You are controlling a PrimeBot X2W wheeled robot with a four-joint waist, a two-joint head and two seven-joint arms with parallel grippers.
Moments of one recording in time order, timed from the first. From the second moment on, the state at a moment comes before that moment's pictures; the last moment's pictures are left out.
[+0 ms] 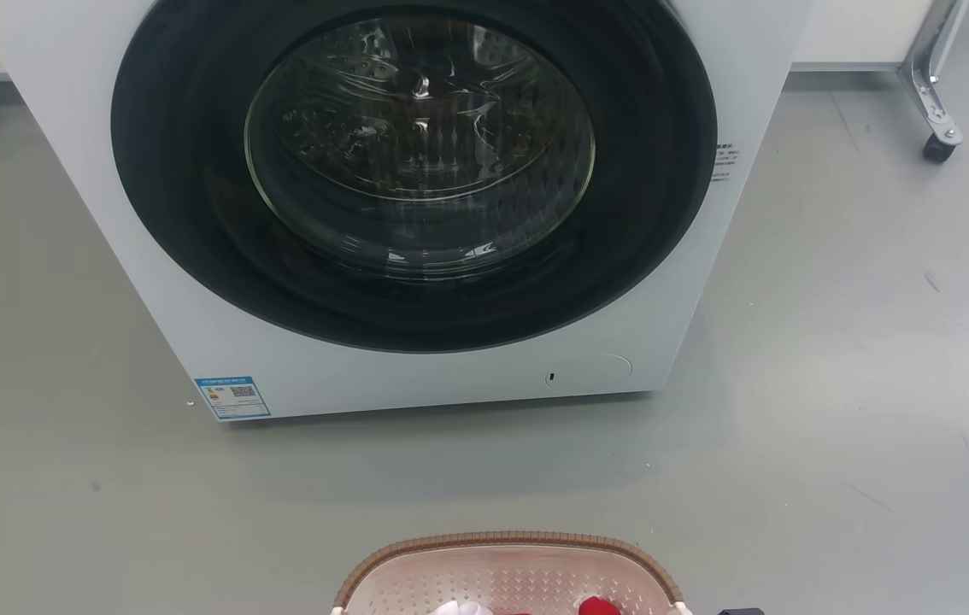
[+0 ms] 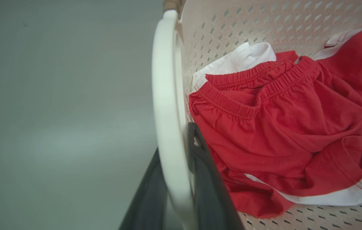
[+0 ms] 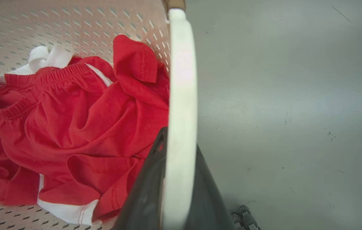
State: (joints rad) left arm -0.35 0.04 -0.74 1.15 -0.69 0.10 -0.04; right arm -0.46 -0.05 1.15 1.14 1.10 -0.13 0.00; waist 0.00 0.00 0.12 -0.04
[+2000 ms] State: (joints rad) left arm -0.95 0.10 -0.70 1.14 -0.67 0.11 -0.10; right arm -1.07 -0.07 1.12 1.12 1.10 -0.13 -0.09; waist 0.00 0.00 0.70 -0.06
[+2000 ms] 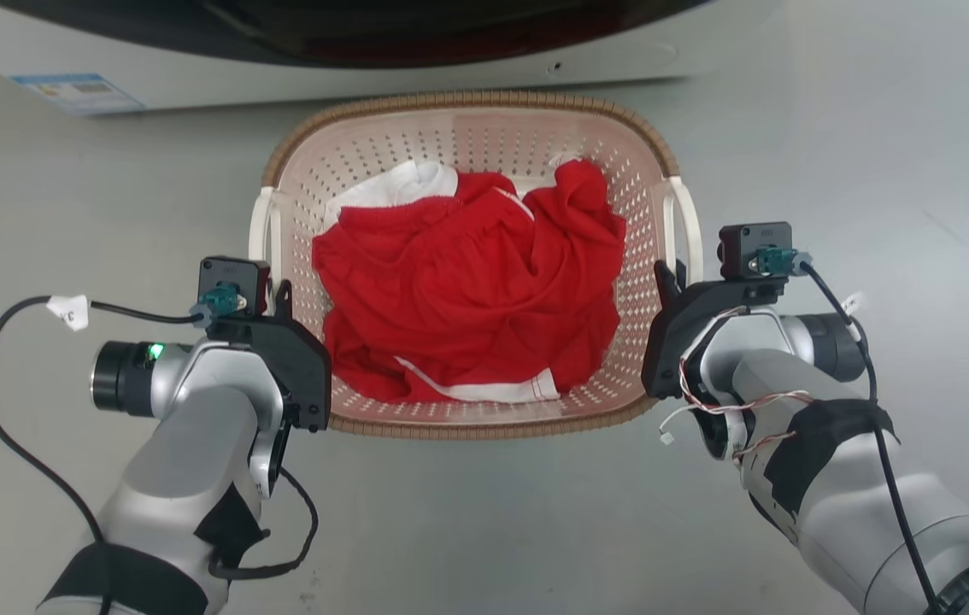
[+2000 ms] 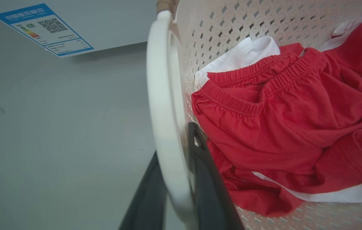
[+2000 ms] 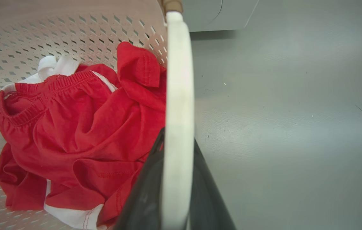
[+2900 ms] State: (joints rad) left arm -1.05 0.09 -0.70 1.19 -0.64 0.12 -0.16; right arm -1.18 -0.07 1.14 1.14 1.07 -0.13 -0.16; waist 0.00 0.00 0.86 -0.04
